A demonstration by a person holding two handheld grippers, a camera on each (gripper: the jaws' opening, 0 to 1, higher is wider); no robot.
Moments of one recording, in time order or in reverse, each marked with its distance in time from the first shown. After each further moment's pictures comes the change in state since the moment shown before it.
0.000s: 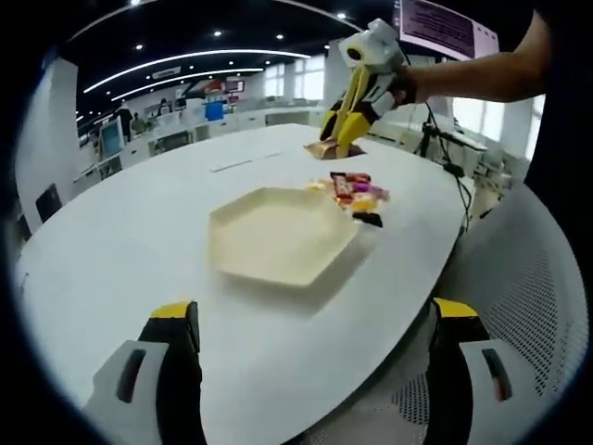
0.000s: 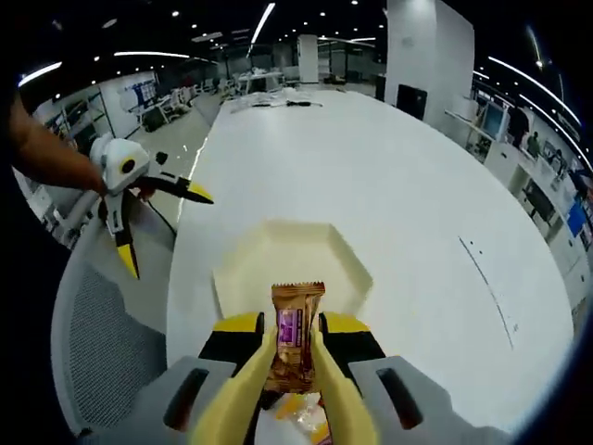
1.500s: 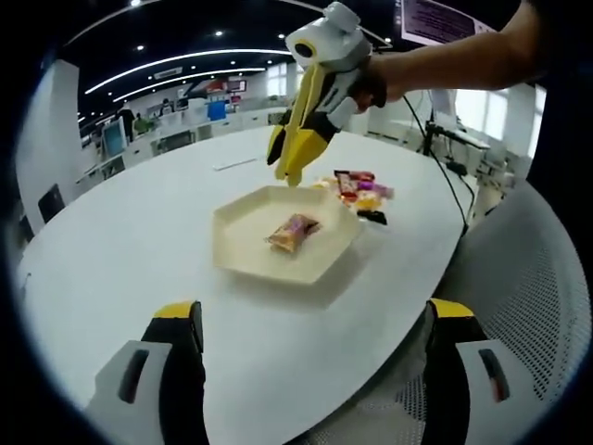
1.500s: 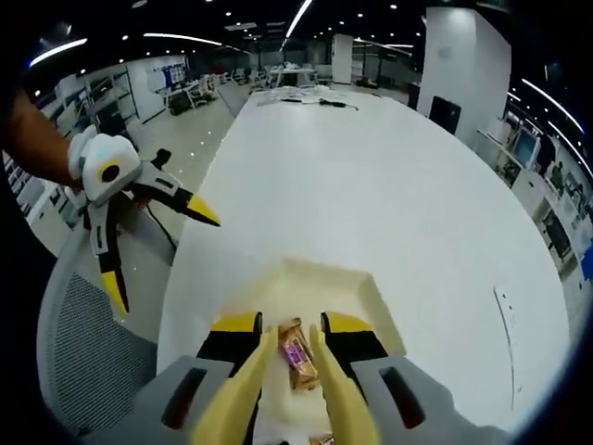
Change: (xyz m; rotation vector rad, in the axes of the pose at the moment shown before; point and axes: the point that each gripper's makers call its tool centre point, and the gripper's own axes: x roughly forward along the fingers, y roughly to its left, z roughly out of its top) left arm -0.001 0.004 -0.001 0.003 0.005 0.018; right arm 0.068 0.018 0.042 -0.104 0.004 0.076
